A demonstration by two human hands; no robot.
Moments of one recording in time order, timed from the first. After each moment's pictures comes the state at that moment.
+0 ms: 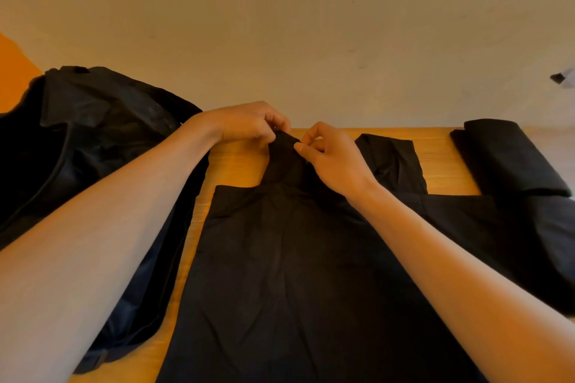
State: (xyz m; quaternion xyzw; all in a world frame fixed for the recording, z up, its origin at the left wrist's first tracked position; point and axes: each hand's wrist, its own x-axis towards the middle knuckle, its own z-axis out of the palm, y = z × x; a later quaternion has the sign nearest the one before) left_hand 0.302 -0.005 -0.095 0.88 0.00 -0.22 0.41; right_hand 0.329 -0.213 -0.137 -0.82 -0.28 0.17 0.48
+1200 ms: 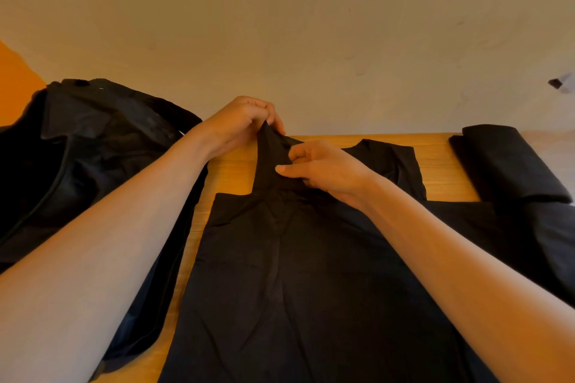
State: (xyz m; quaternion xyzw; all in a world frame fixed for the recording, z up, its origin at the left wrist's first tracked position) left_hand 0.305 -0.006 -0.109 0.75 0.10 -0.04 0.65; right_hand 0.333 -0.208 -0.120 -0.72 -0.27 0.41 0.48
